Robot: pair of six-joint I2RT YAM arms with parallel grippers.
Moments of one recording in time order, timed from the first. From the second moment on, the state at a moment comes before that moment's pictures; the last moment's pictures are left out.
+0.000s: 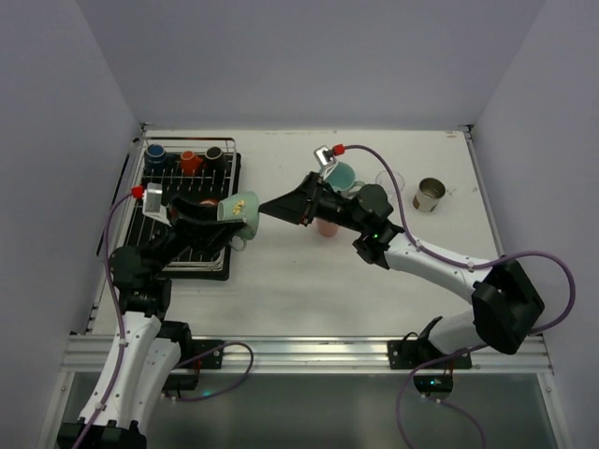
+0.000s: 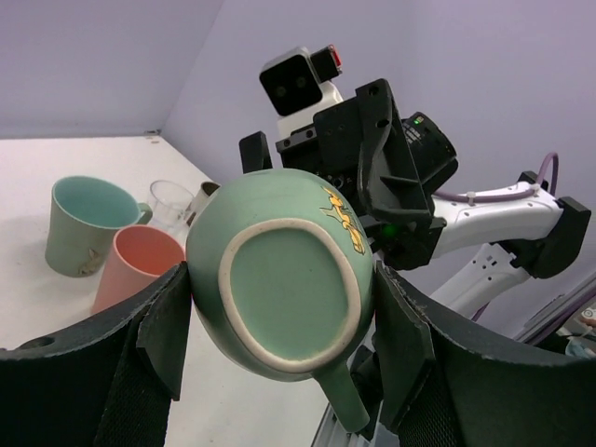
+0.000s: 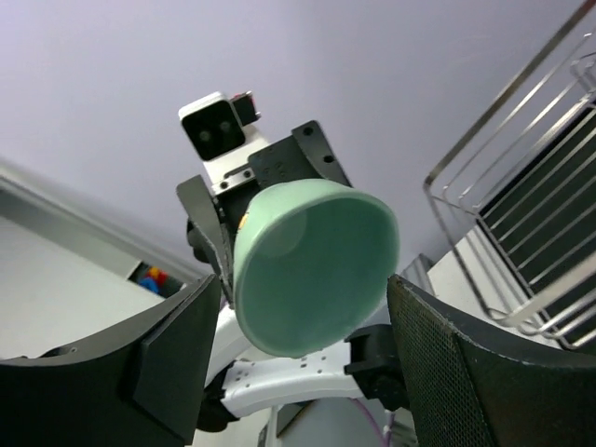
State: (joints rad) left arm -0.07 0.57 0.46 0.57 0.81 -0.97; right arm 0.78 1.41 0.91 0.79 -0.50 1.18
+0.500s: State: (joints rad) left arm -0.09 0.57 0.43 0.61 0.83 -0.98; right arm 0.83 1.49 1.01 0.84 -0.60 1.20
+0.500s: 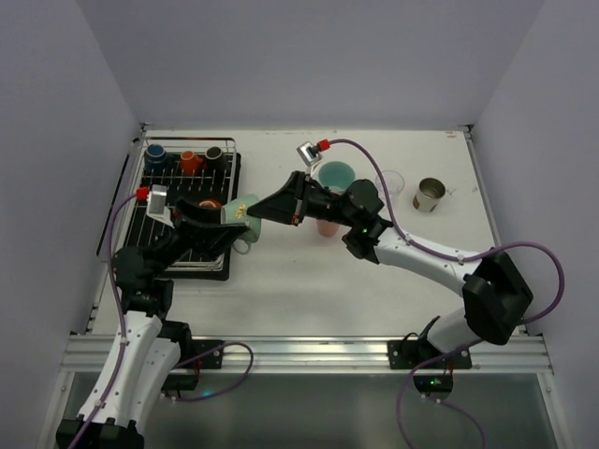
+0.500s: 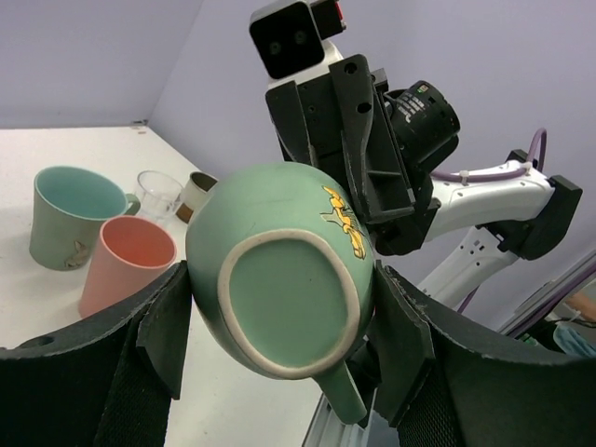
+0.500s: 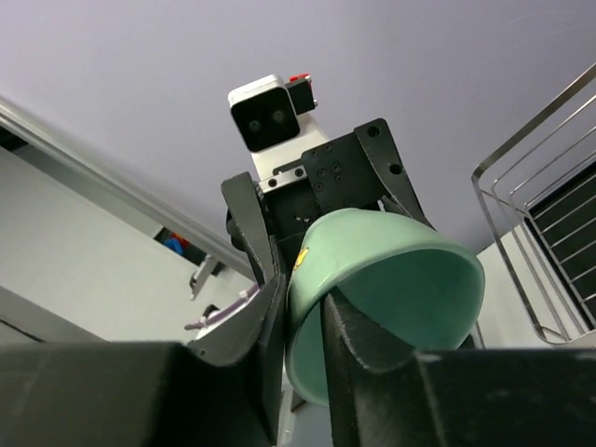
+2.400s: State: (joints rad) left arm -0.10 0.60 0.67 -0.43 0.03 -0.29; right arm 0.41 1.69 1.12 -0.42 0.14 0.29
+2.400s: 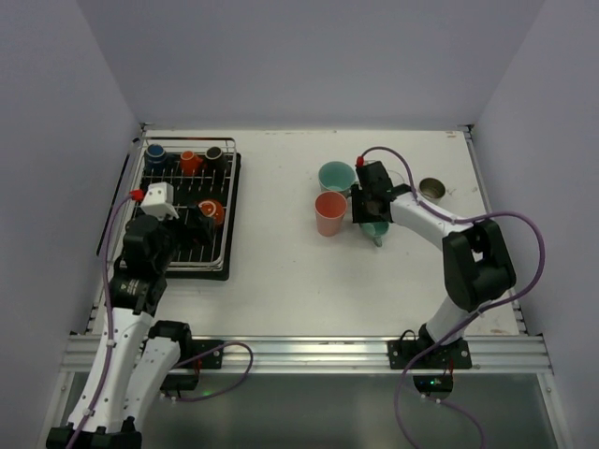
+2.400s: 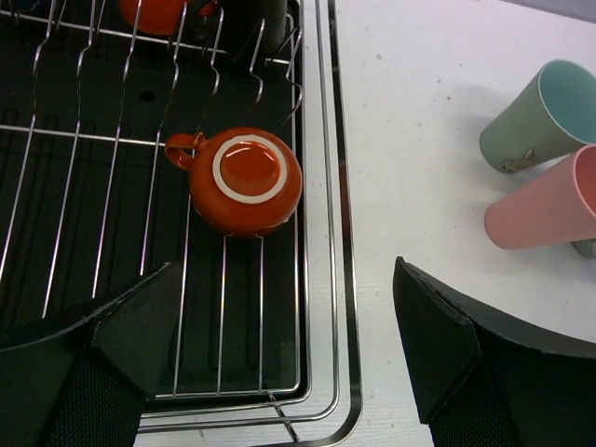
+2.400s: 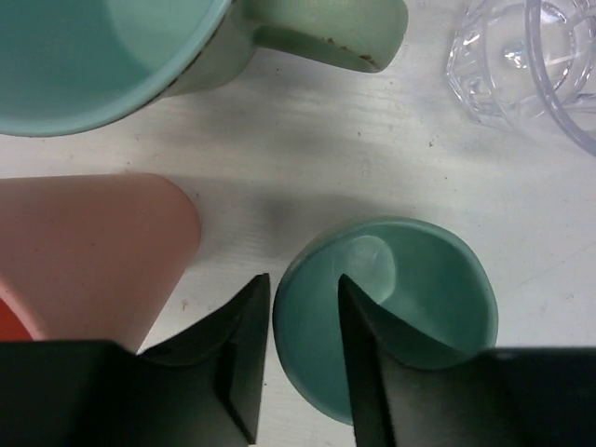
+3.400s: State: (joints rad) left arm -0.13 1.14 0.74 -0.25 -0.19 -0.54; right arm 0.41 0.98 0.81 -0.28 -0.09 0.36
